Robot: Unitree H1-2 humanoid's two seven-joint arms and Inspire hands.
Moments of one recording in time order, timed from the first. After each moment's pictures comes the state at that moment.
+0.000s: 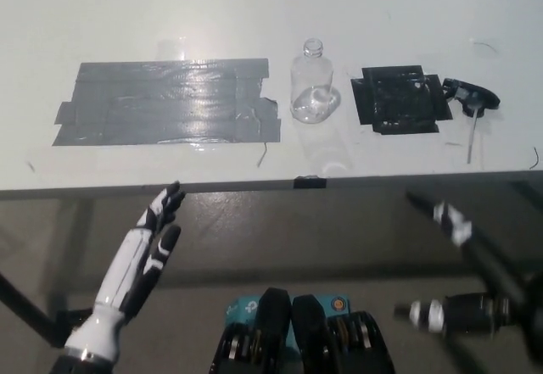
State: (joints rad) left_arm -0.03 0.19 -0.07 -0.24 0.20 0.04 -0.11; right_arm 0.03 -0.23 0.06 -0.50 -0.23 0.22 0.41
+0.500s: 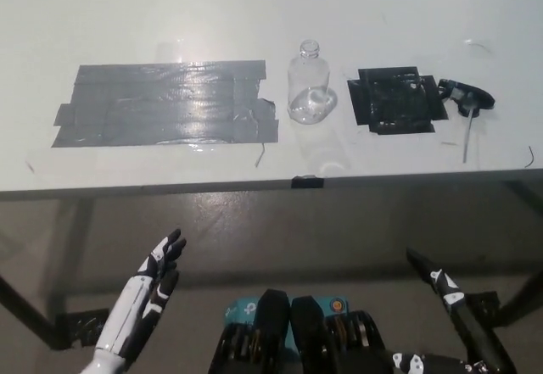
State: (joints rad) left_arm 0.08 0.19 -0.09 -0.24 0.17 0.01 -0.11; right_arm 0.15 -0.13 0.06 -0.29 -0.22 0.00 0.28
